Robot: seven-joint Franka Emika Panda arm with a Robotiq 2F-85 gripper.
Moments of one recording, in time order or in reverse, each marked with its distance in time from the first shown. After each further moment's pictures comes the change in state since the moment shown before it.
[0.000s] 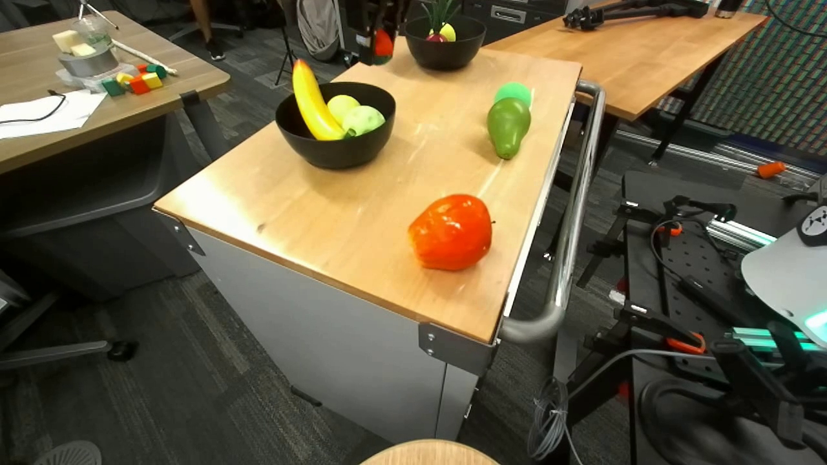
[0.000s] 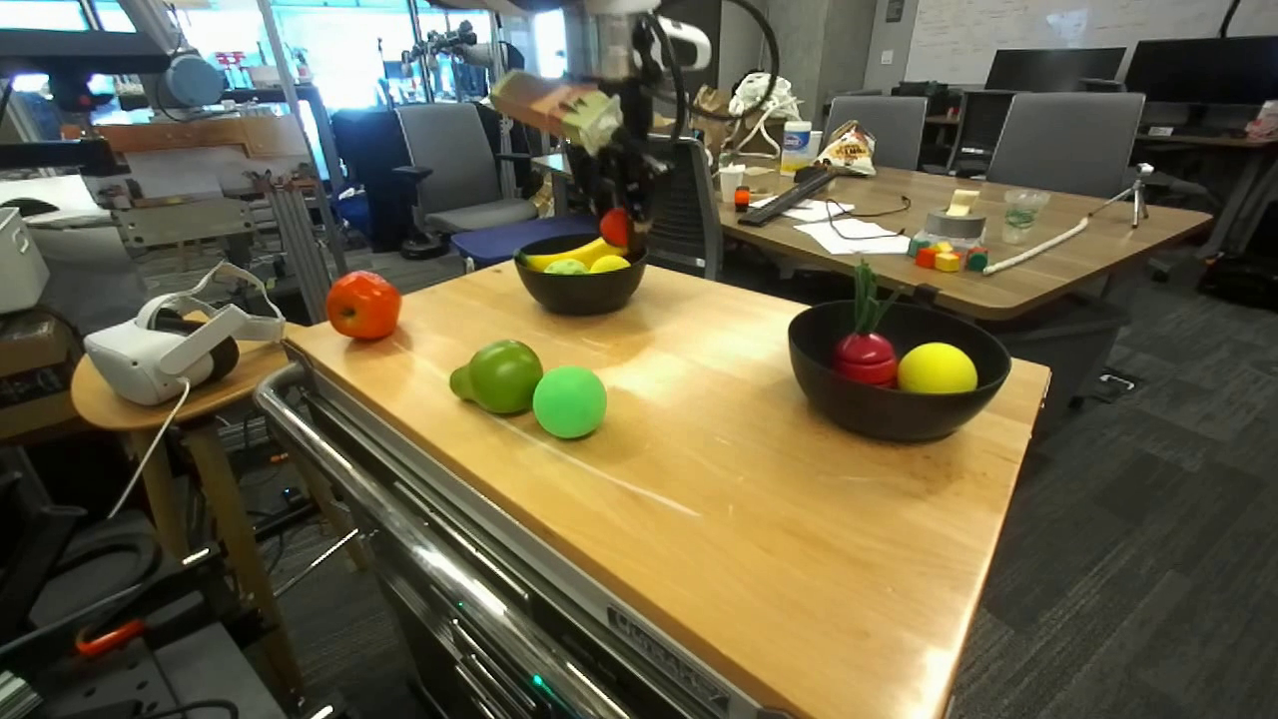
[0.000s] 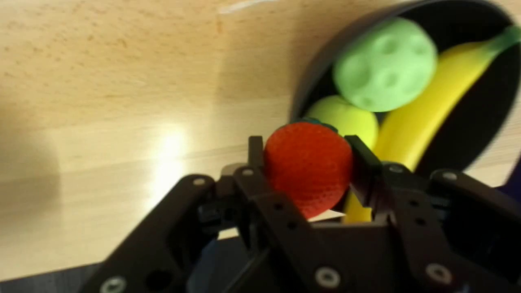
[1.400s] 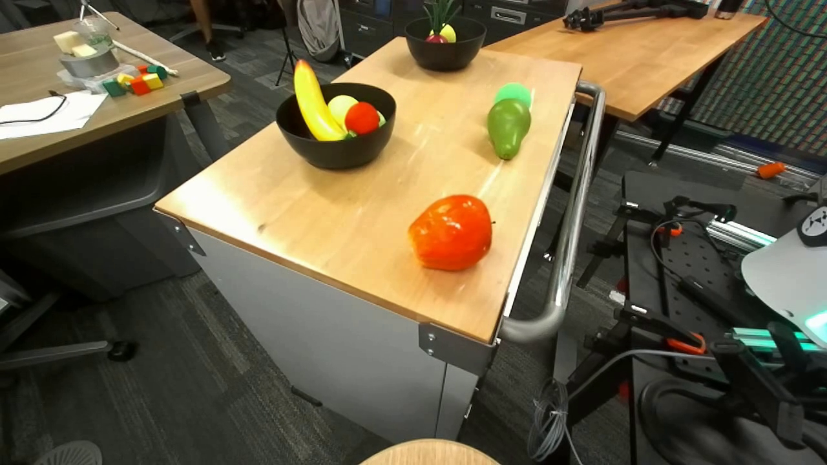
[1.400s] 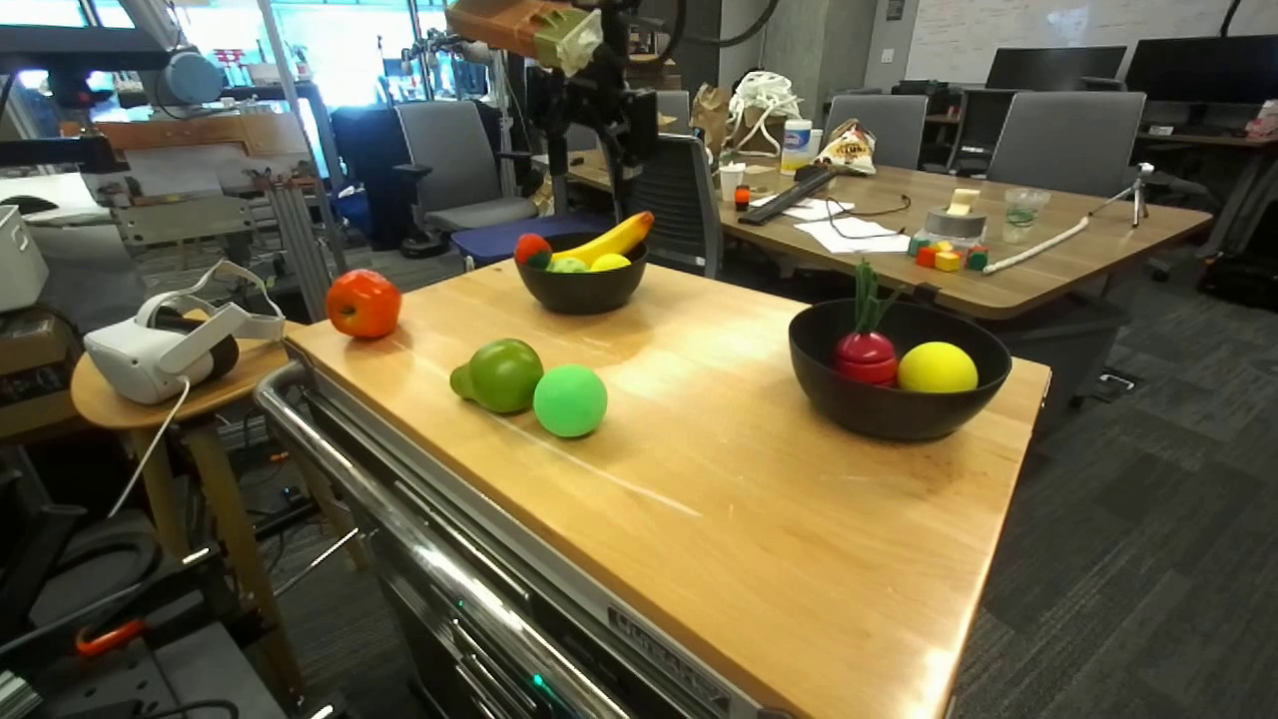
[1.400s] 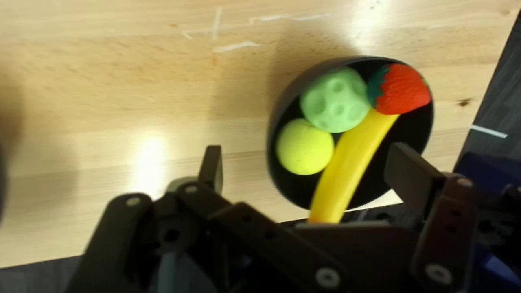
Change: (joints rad) arm -0.006 -0.142 -0.036 -0.042 0.044 -0.152 -0.107
